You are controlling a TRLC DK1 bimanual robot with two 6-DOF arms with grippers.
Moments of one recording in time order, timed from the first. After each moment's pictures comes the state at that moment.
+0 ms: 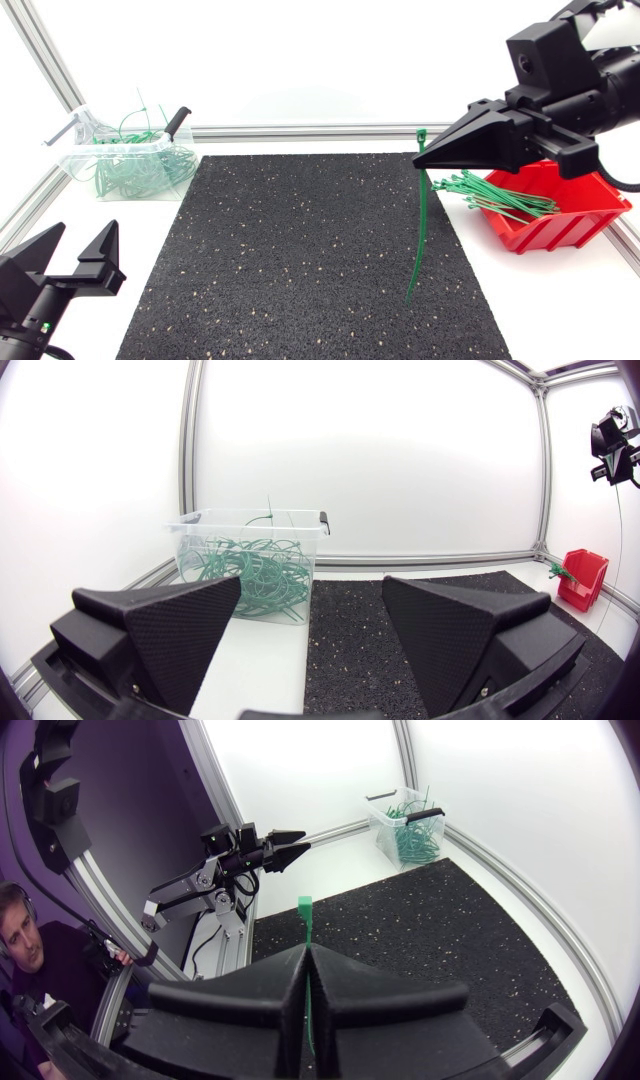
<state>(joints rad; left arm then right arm) 0.03 0.05 0.02 -0.01 0.00 -0.03 0.12 1.42 1.33 -1.29 -1.13 -1.00</state>
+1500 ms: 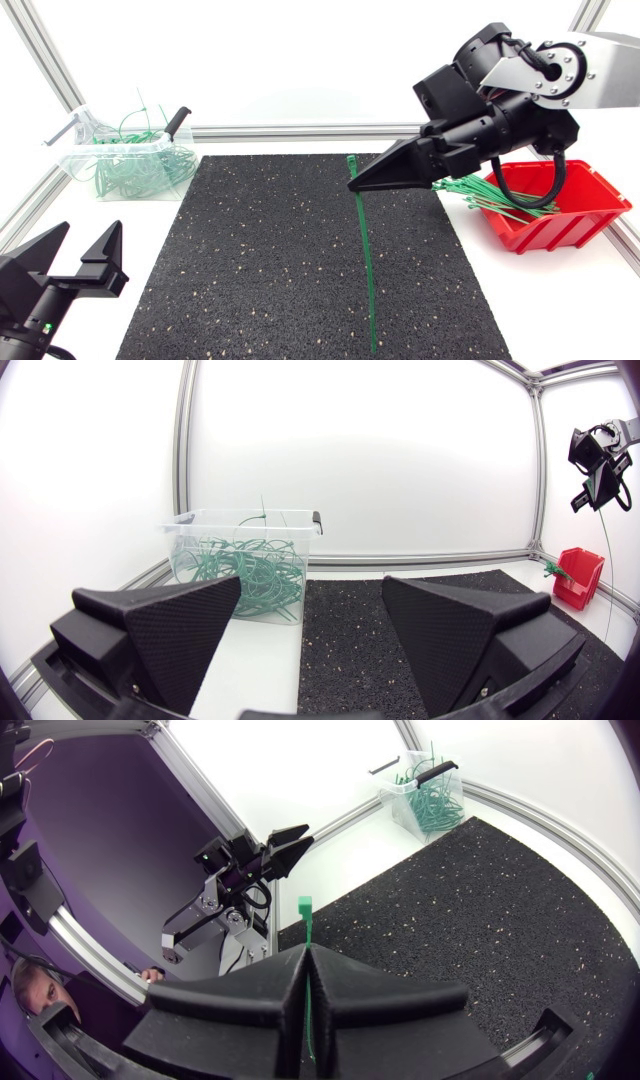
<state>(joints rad) 0.01 0.05 0.02 -0.01 0.00 -0.03 0.31 1.52 1.22 -0.88 -1.13 -0.52</state>
